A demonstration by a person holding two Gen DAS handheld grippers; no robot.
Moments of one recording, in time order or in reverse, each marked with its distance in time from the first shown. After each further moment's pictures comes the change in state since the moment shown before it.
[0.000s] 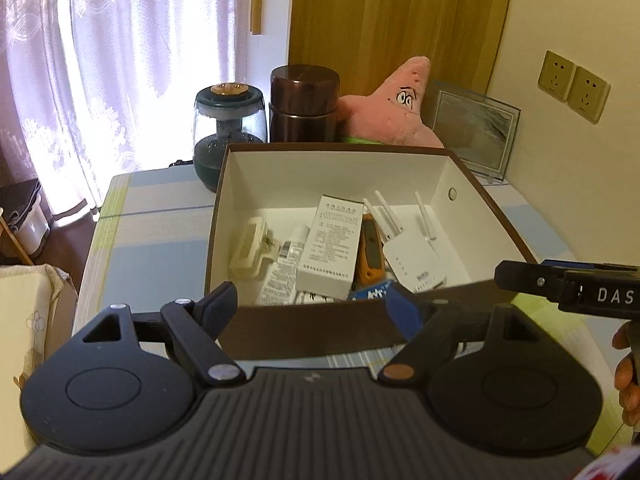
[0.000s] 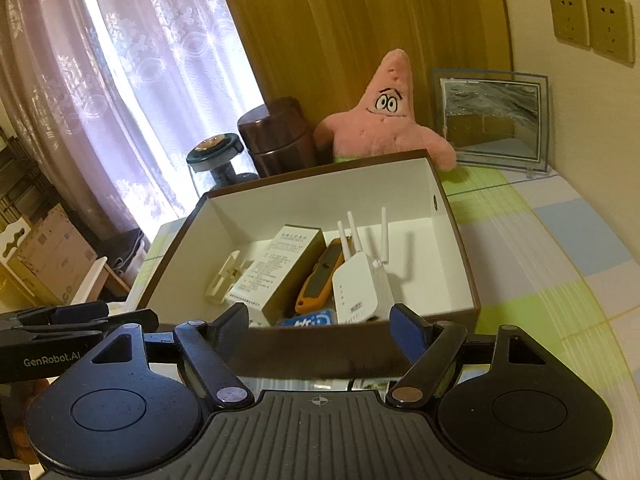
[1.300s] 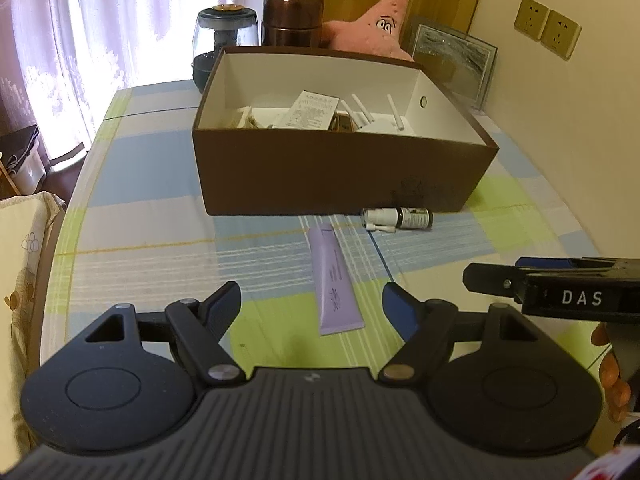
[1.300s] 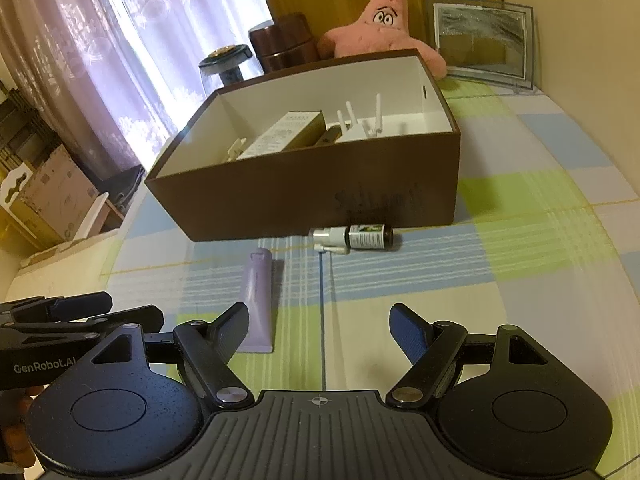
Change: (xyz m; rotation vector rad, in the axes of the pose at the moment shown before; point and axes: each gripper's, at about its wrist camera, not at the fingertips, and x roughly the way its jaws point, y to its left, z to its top) left arm -0.047 -0.024 -0.104 -0.024 0.134 -0.023; right arm -0.037 0.002 -0.097 -0.017 0.173 -0.010
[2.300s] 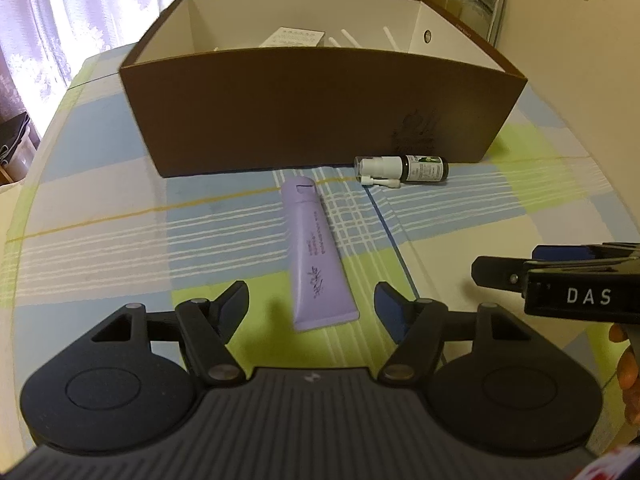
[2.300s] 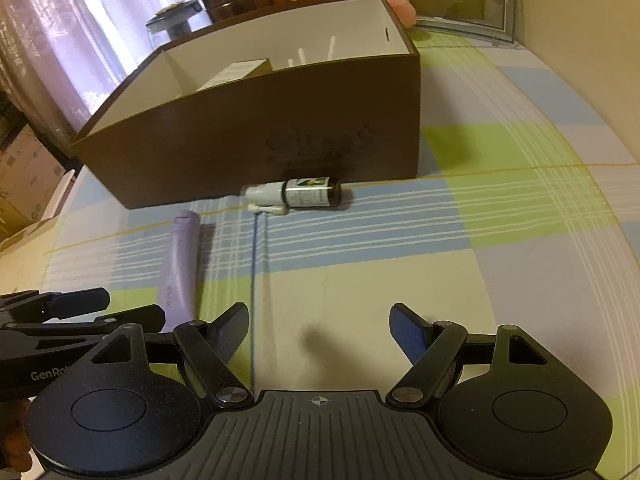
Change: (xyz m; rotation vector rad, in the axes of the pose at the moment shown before) left arm 0.085 -0.027 -0.009 0.042 0.117 0.032; right arm 0.055 -0.044 -0.009 0.024 0.094 -0.081
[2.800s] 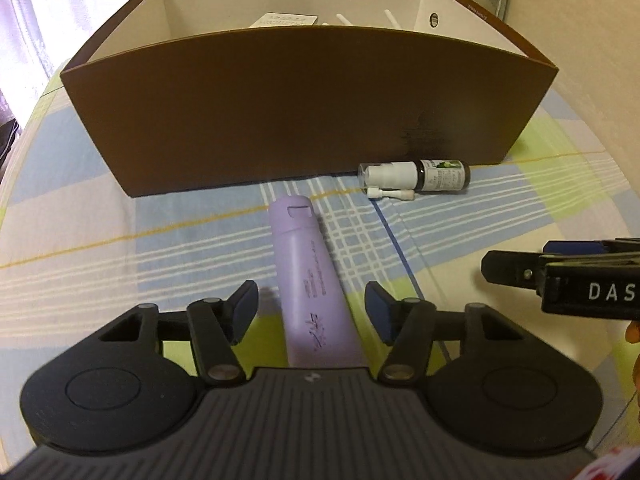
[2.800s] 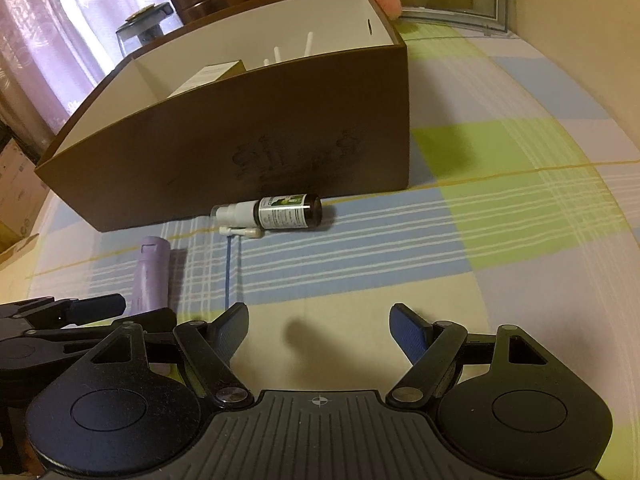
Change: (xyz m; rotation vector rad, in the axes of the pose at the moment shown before) left arm 0.045 -0.001 0.020 0.033 0.023 0.000; right arm 0.029 -0.012 0.019 0.040 0.008 -0.016
